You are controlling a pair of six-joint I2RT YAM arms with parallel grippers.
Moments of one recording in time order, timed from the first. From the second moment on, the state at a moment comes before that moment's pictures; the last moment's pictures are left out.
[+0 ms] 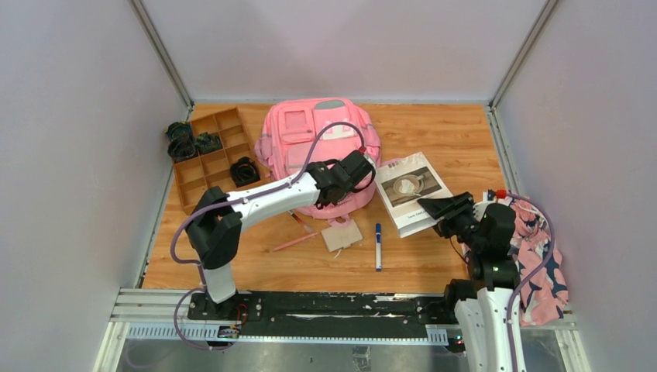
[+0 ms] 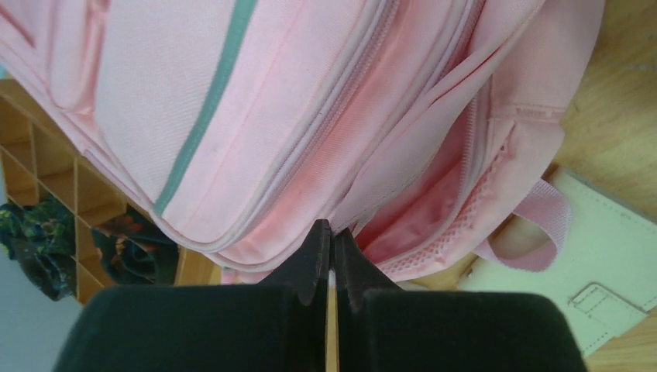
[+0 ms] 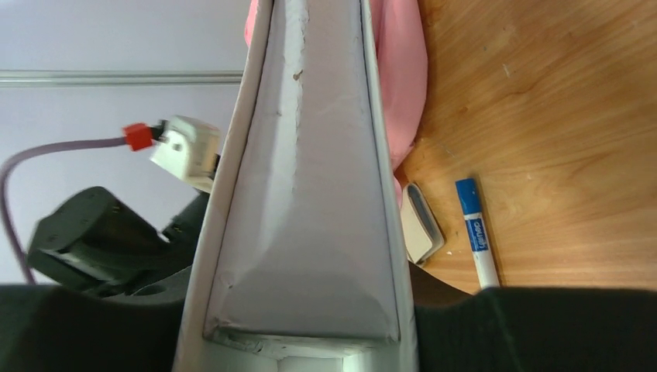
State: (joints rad) left arm -0.93 1.79 1.40 -0.67 -0.51 0.07; right arm -0.11 0.39 0.42 -0.37 -0.52 1.14
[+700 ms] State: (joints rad) left arm -0.73 1.68 1.71 -0.71 -0.40 -0.01; right arm 0.11 0.43 0.38 -0.25 -0.59 1.18
